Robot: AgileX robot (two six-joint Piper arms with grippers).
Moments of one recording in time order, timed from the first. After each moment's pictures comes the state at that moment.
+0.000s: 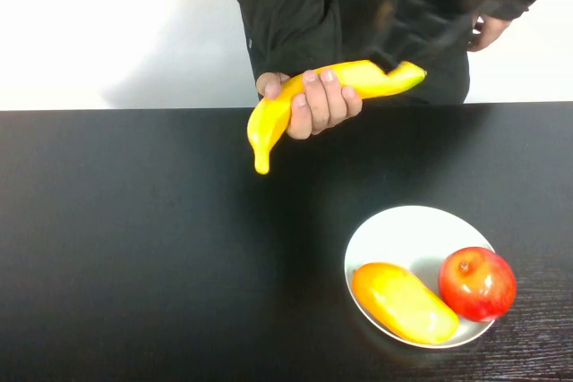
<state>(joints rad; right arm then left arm) 0.72 1.58 -1.89 -0.25 1.26 -0.19 -0.02 -0.01 0.02 0.03 0.36 0.02</state>
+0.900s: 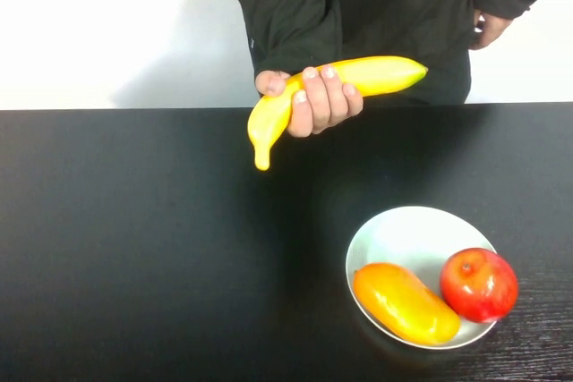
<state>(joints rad) 0.16 0.63 -0.53 -0.17 0.27 0.07 -0.02 -0.01 0.02 0.03 0.36 0.02</state>
